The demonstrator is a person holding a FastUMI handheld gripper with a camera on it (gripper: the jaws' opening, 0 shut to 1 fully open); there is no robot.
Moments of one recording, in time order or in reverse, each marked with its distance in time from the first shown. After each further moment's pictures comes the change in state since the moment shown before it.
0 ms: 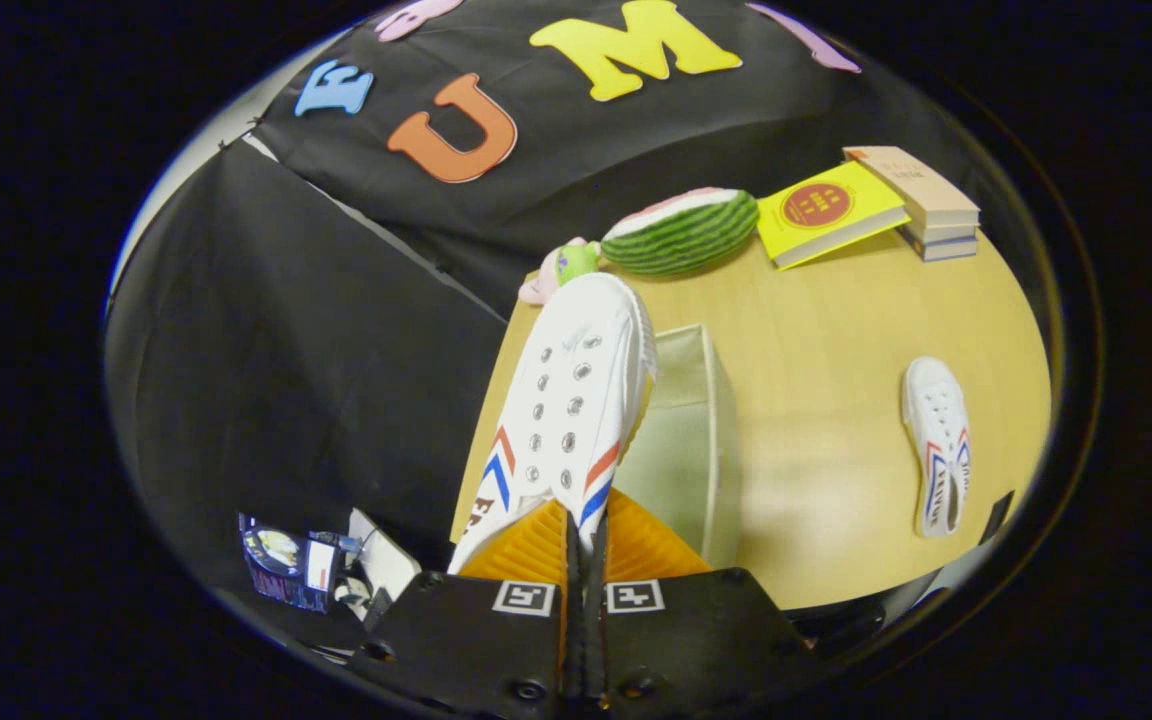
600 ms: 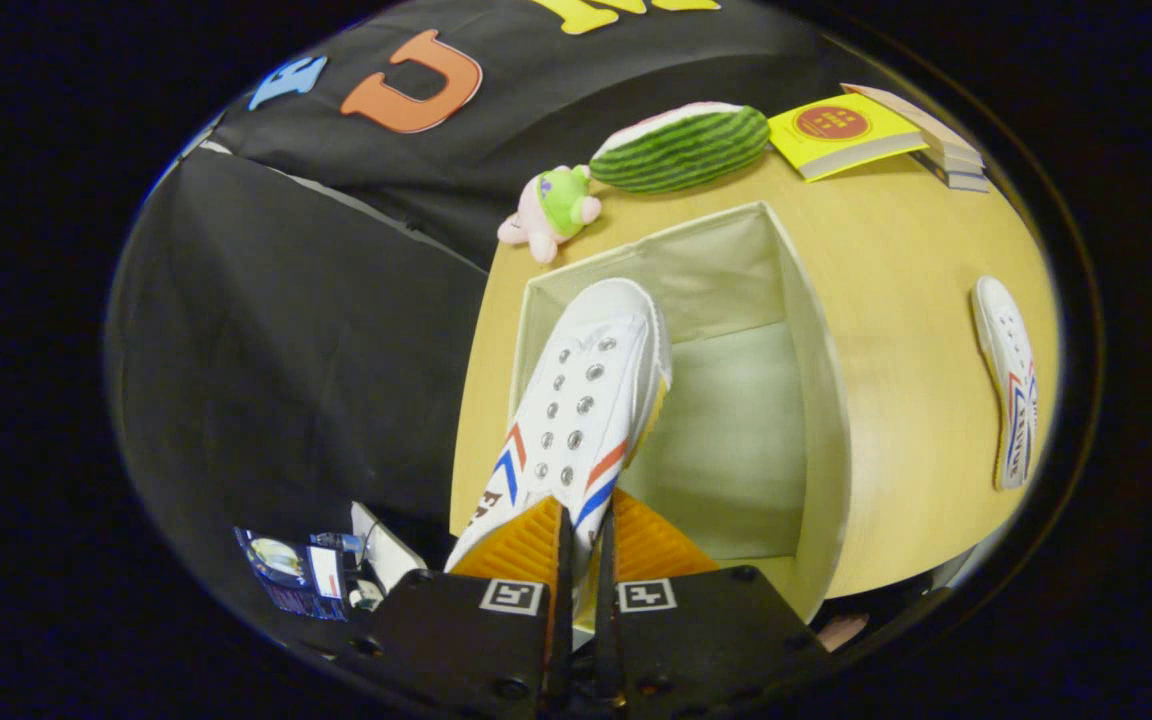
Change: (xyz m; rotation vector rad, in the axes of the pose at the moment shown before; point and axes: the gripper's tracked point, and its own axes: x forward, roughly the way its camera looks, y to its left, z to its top) arm 0.094 0.011 -0.043 0.070 0.121 0.001
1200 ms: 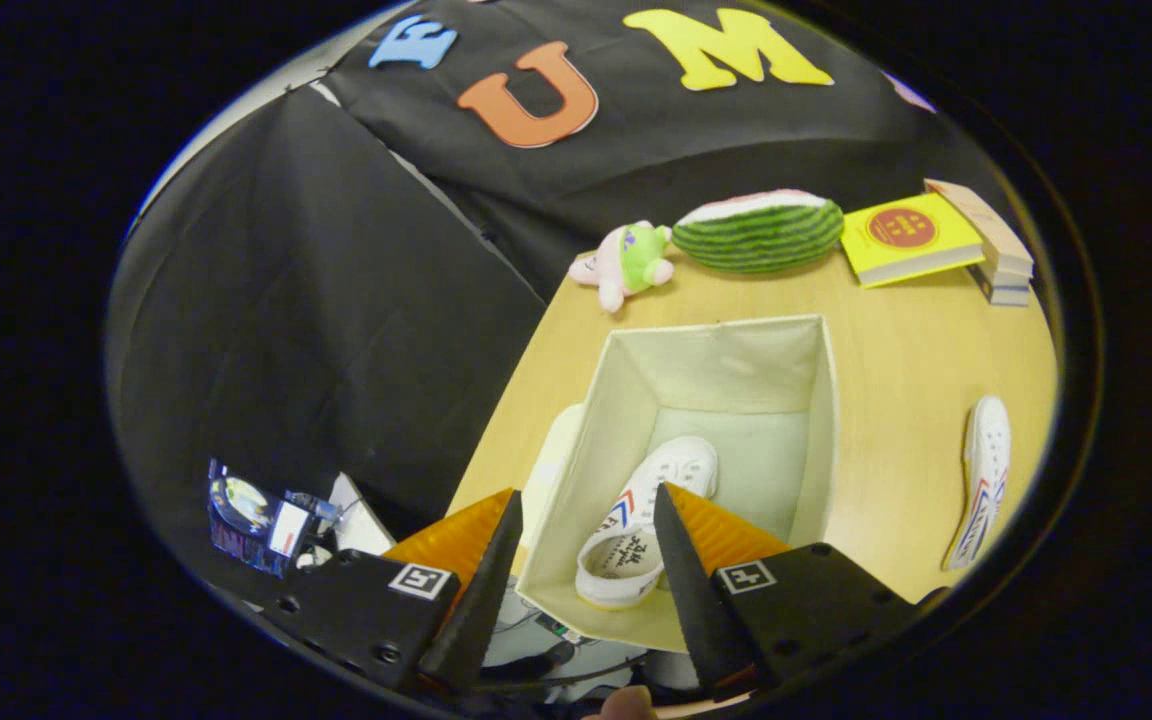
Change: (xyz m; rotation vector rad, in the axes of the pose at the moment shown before) arm -0.050 0.019 0.023 -0.325 -0.174 0.014
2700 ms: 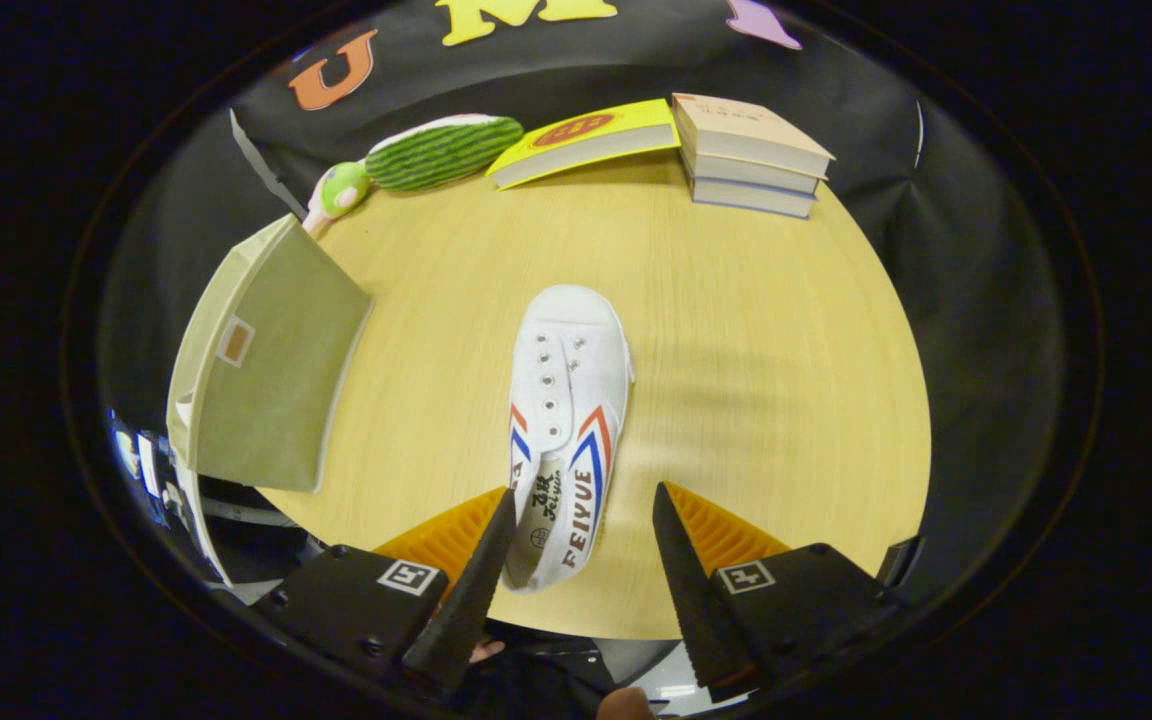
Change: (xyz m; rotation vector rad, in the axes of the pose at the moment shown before) arm -0.123 -0.405 -0.106 0.048 0.263 -0.449
